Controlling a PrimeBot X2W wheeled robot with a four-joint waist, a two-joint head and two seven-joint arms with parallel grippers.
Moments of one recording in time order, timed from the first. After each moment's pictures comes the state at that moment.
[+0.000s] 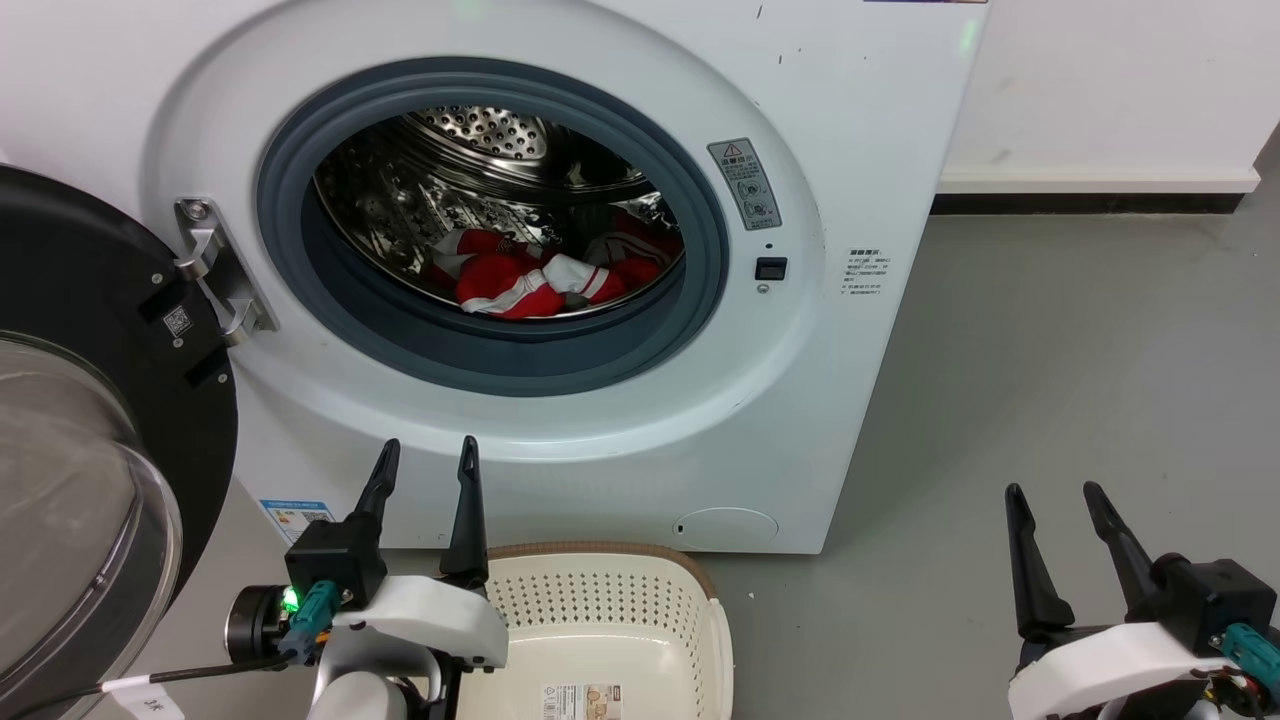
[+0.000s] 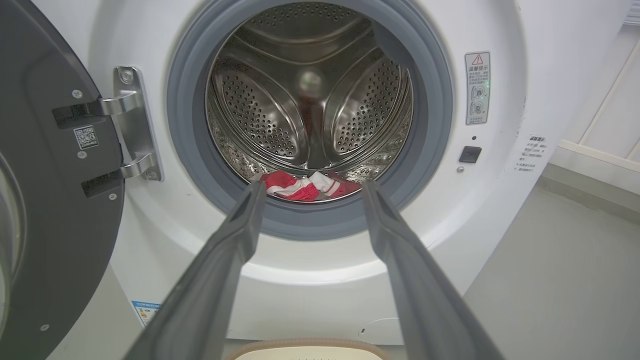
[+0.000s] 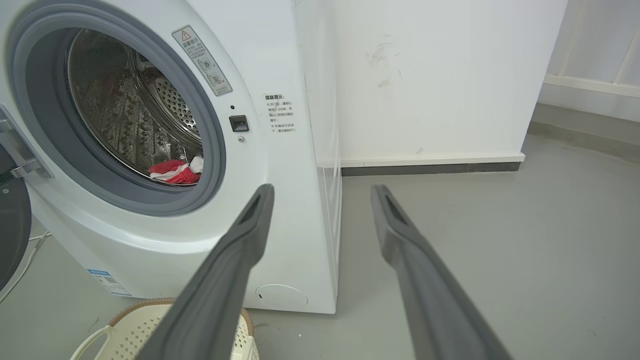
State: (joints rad) left arm -0.13 0.05 -0.10 0.23 -0.20 0.01 -0.22; right arm 0.04 -0.05 -0.04 0.07 0.15 0.13 -0.13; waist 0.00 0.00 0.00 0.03
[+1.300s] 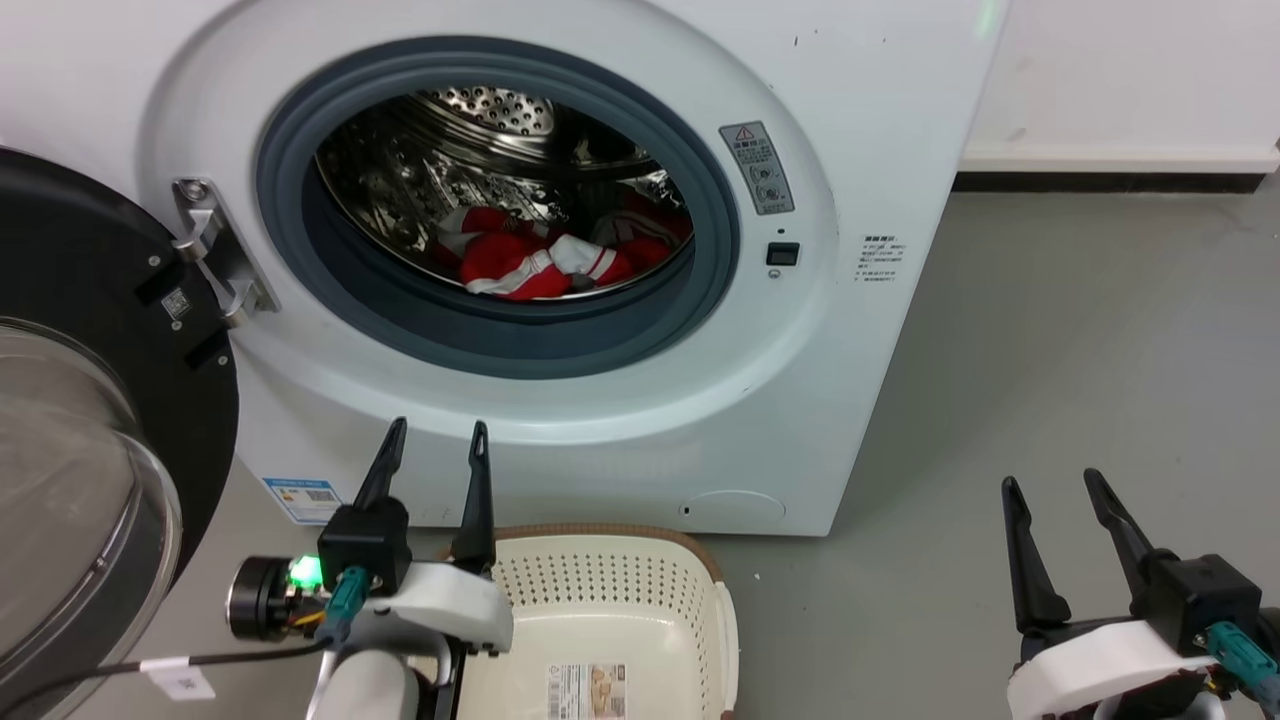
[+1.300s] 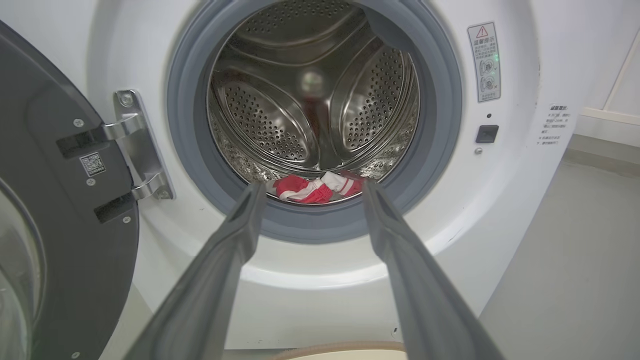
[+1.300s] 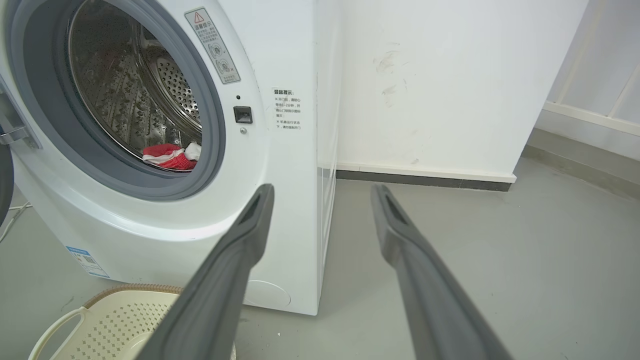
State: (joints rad) left arm -0.16 0.05 -0.11 0.26 -0.06 0.03 -0.26; right arm 0.04 -0.05 -0.04 0.03 0.03 0.13 -0.14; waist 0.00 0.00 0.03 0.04
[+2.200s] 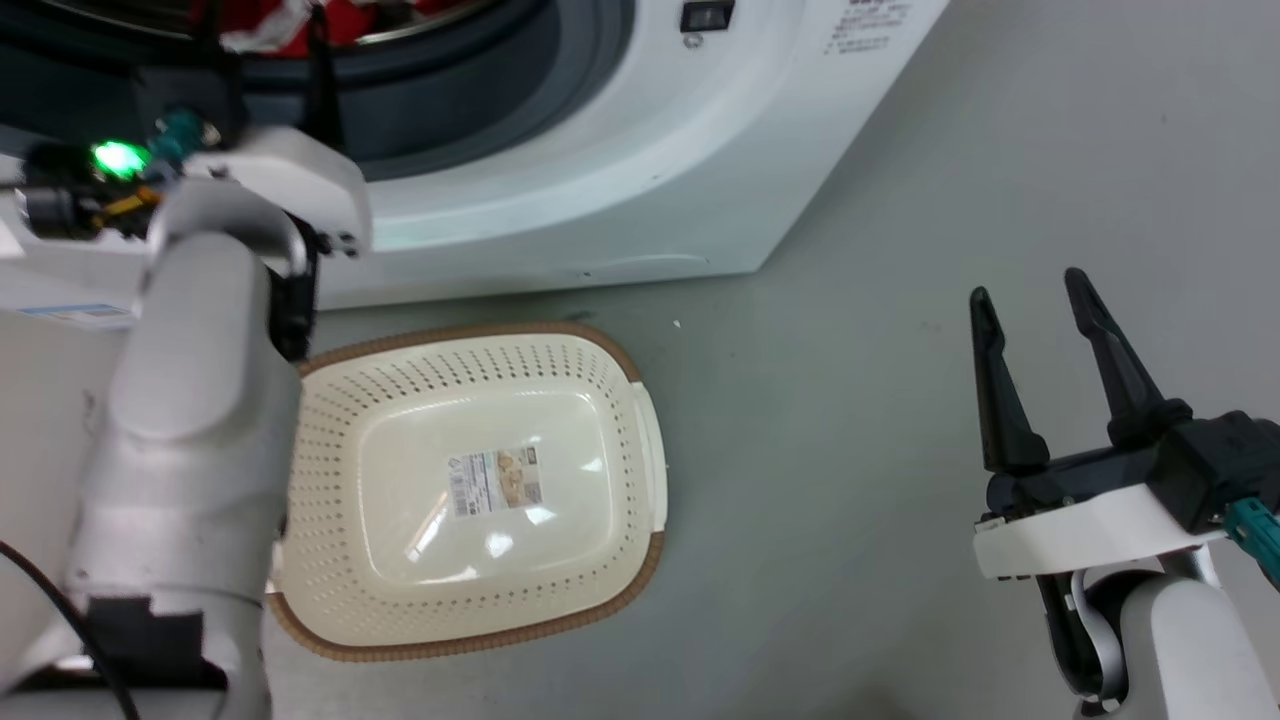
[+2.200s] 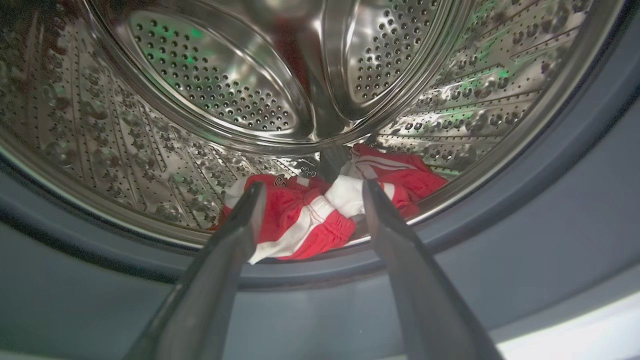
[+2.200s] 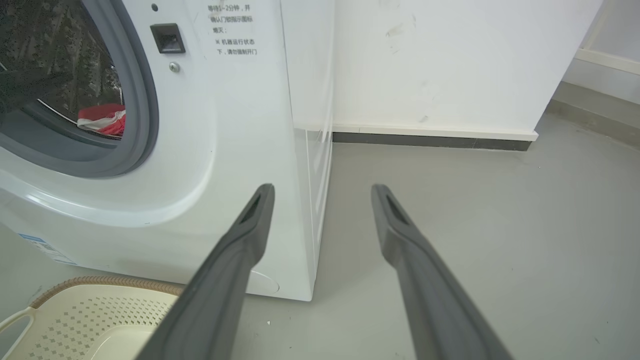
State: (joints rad) left arm -0.92 0.20 -0.07 0.74 -0.05 0.03 -0.22; right arm -0.18 -0.05 0.04 -0.07 0.06 0.13 -0.16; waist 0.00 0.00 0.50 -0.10
